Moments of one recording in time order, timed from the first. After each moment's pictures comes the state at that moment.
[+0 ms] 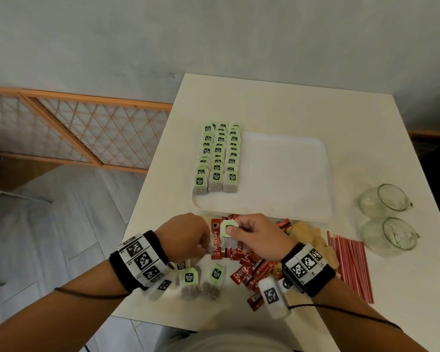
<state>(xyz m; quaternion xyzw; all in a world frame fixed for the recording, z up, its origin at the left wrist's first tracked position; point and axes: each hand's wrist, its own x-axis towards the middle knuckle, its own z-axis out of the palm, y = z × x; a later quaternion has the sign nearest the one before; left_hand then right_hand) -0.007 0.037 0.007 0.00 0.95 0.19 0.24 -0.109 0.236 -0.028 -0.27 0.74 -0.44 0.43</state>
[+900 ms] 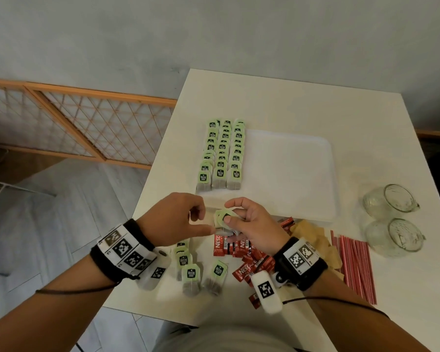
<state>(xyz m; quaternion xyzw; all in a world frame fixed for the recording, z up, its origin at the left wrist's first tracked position) -0.003 0.009 0.026 -0.05 0.94 0.31 0.10 -0.106 0.212 -0.027 -0.14 0.60 -0.62 0.48</state>
